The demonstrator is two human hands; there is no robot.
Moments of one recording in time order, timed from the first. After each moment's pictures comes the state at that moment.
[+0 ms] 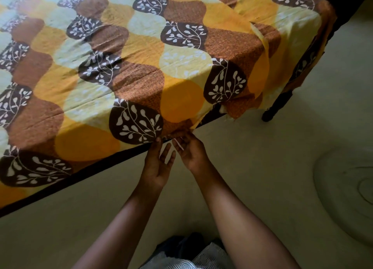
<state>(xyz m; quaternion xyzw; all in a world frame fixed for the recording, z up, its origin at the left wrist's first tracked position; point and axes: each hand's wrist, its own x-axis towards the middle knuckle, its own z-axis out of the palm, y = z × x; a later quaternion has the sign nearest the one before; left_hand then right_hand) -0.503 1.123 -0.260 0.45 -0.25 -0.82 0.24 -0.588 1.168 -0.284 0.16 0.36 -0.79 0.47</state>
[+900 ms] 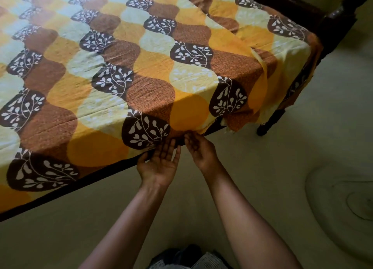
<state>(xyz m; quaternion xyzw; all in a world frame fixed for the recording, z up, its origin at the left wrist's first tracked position) -0.500 1.117 -0.223 0.35 -0.03 -0.90 0.26 -0.609 1.174 -0.259 0.18 0.42 -0.79 0.41</state>
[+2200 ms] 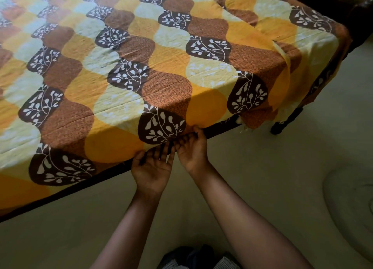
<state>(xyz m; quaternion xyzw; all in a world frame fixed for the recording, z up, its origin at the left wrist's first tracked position) -0.463 1.088 -0.233 0.30 -0.08 -0.90 0.32 -0.559 1.132 -0.230 0.15 0.27 -0.84 0.45</state>
